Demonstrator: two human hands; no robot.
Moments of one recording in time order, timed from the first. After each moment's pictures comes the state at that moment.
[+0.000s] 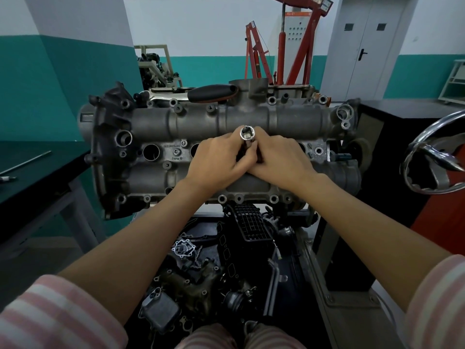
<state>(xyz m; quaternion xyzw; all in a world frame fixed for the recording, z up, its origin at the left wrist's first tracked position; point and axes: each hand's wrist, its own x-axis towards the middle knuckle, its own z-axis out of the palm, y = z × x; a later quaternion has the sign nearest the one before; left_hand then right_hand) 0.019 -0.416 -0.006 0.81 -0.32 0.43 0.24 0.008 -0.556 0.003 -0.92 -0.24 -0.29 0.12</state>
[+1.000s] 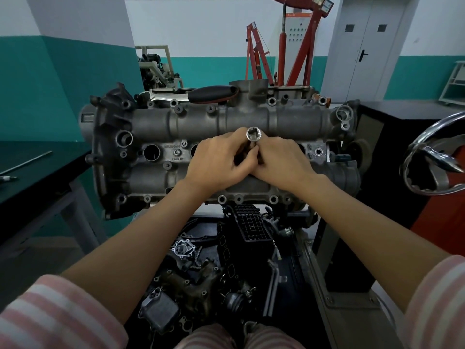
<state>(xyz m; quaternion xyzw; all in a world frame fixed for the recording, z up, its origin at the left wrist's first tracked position) 0.019 -0.416 -0.006 0.81 -0.33 0.43 0.23 0.009 -0.556 0.003 -0.92 -0.24 -0.29 0.10</state>
